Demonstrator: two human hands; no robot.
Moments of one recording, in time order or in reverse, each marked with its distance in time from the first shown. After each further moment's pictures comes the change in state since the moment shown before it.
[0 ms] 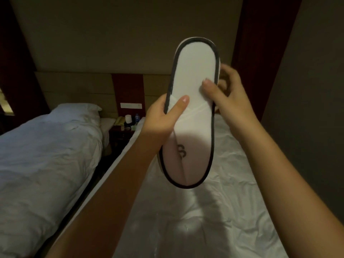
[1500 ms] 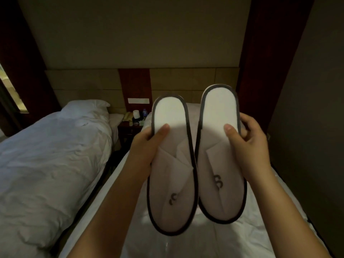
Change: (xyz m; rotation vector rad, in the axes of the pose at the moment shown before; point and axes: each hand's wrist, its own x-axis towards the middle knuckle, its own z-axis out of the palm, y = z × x) left_hand -0.034 -0.046 -0.049 0.031 0.177 -0.442; right_hand -0.060 0.073 -0.006 -0.039 0.209 0.229
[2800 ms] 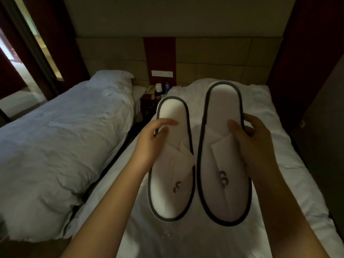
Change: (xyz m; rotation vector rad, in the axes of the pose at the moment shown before) left_hand -0.025 -0.057 -0.015 0.345 0.094 0.184; right_hand -0.014 0.052 0.008 0.033 -0.136 0.170
